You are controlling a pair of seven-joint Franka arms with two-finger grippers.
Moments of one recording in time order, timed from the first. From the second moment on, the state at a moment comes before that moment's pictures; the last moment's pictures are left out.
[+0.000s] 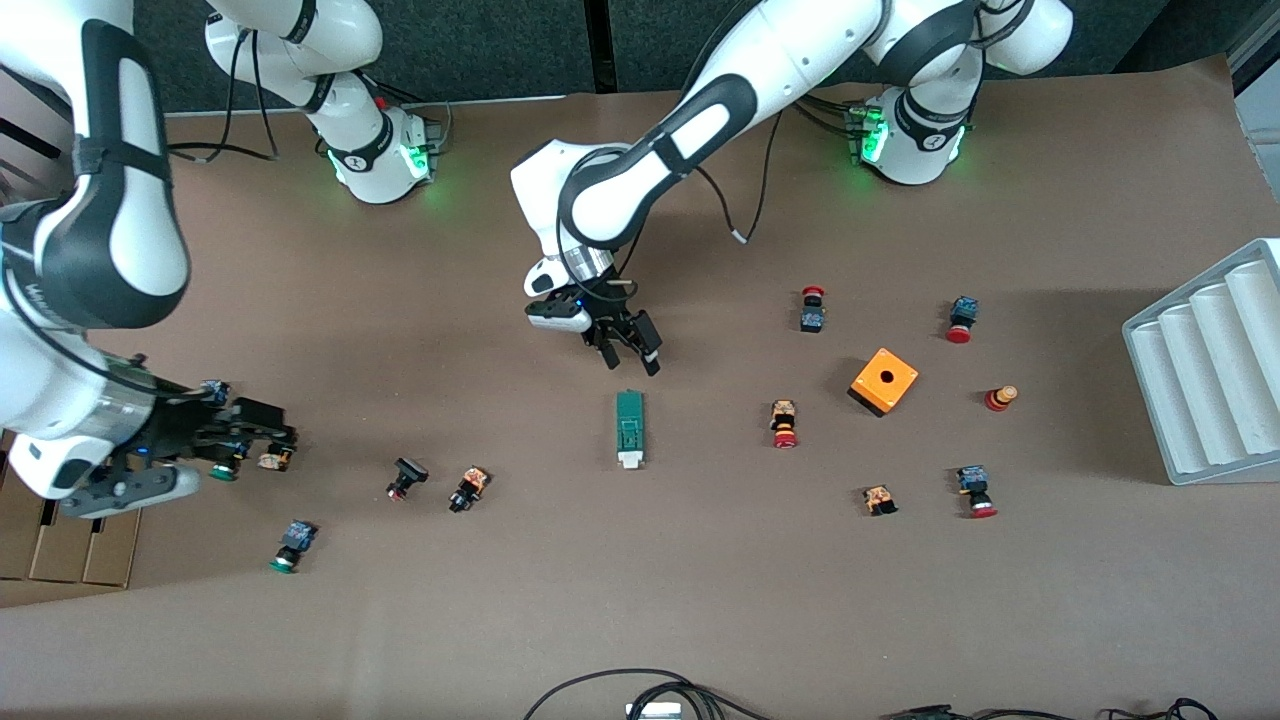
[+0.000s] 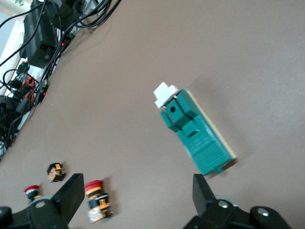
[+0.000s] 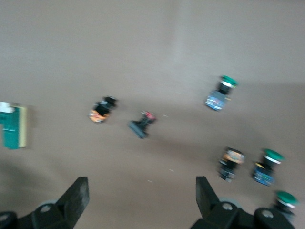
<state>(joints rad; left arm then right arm) -0.77 0.75 -0.36 -1.42 1.02 1.88 -0.84 0.10 0.29 -0.14 -1.53 0.16 1.79 -0.20</state>
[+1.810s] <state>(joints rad) -0.07 0.29 -0.36 -1.35 0.18 1.74 -0.25 0.05 0.16 -0.15 -1.52 0.07 1.63 0.01</state>
